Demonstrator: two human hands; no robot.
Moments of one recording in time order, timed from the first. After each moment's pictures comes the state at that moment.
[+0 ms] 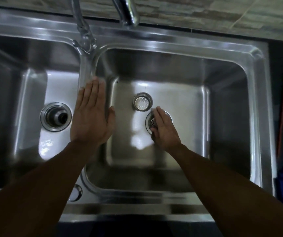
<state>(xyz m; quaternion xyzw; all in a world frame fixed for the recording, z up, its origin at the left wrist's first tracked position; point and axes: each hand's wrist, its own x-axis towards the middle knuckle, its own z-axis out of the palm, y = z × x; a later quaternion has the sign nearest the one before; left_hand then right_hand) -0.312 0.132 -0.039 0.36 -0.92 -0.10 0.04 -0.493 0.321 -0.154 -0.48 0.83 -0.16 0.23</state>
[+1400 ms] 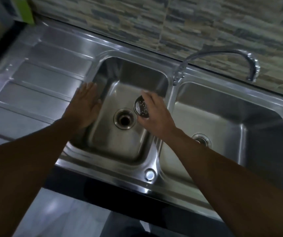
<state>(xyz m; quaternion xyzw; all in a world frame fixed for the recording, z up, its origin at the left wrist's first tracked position) -0.062 -0.021 0.005 0.46 -0.86 -0.23 0.04 -0.308 0.114 0.015 -0.62 0.74 -0.19 0.18</state>
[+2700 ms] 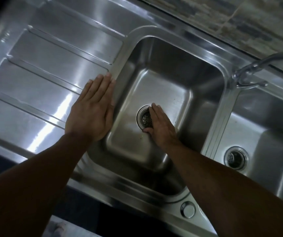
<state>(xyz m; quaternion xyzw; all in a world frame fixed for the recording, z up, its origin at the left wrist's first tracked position) -0.023 -0.037 -0.032 0.43 -0.90 -0.07 0.07 -0.250 0.059 -0.155 -0.61 0.74 -0.04 0.27</state>
